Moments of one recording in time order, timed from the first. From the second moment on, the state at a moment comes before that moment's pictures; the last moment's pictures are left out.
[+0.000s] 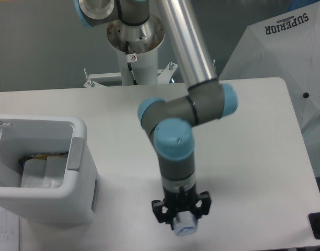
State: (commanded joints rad) arm 2.41 -2.11 -1.22 -0.77 1.54 0.11
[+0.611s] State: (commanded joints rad) arm 2.38 -1.94 -1.13 -0.75 1.54 -0.08
